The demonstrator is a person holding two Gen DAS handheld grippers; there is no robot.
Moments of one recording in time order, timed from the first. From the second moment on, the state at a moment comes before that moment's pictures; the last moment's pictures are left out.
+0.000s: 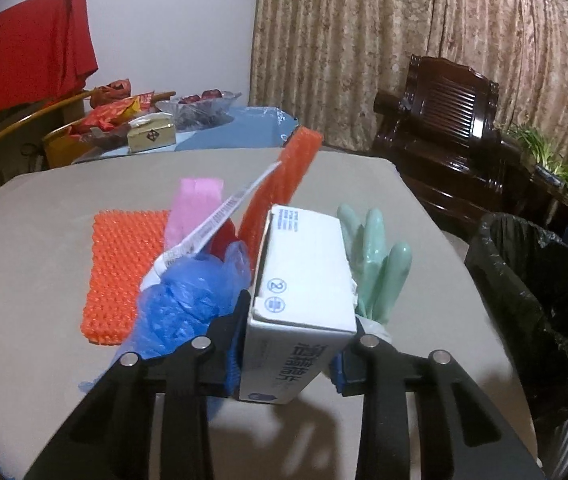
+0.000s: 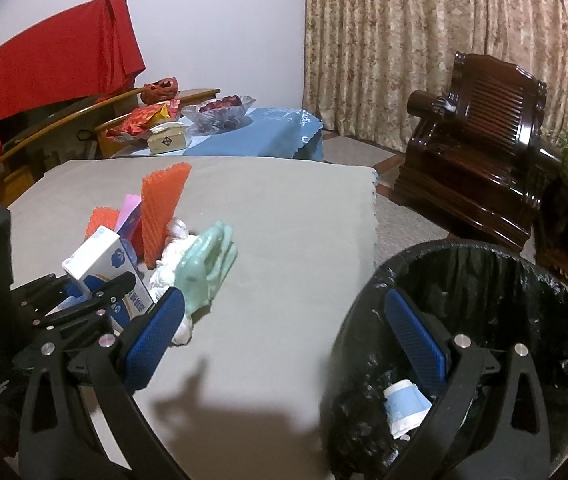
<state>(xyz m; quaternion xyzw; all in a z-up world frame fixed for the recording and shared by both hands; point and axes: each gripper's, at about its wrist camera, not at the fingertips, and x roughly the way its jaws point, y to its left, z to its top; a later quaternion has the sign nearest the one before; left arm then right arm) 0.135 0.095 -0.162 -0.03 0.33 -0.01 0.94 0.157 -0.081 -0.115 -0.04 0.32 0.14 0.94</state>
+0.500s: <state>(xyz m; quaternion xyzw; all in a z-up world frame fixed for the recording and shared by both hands) 0.126 0.121 -0.150 -0.05 0.33 -0.01 0.94 0.203 -0.021 -0.146 -0.05 0.35 0.18 0.92</state>
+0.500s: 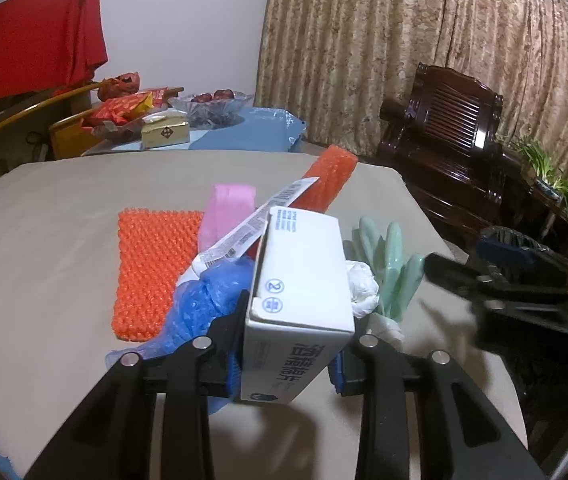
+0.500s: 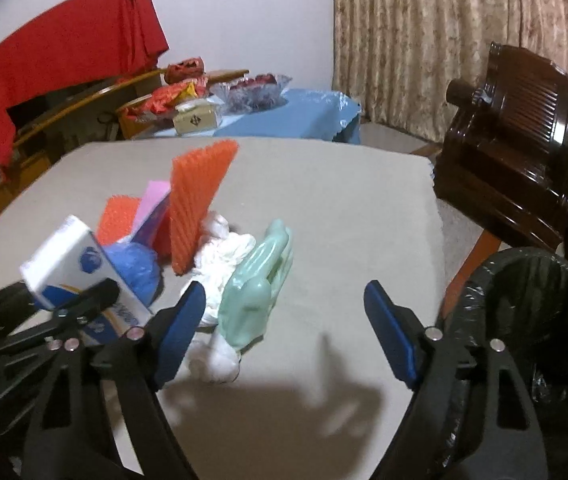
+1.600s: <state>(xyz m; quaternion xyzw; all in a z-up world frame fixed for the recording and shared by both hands) 0.119 0.092 -0.147 -0.05 0.34 -0.04 0.94 0.181 -0.031 -0.139 -0.04 0.39 0.24 0.89</state>
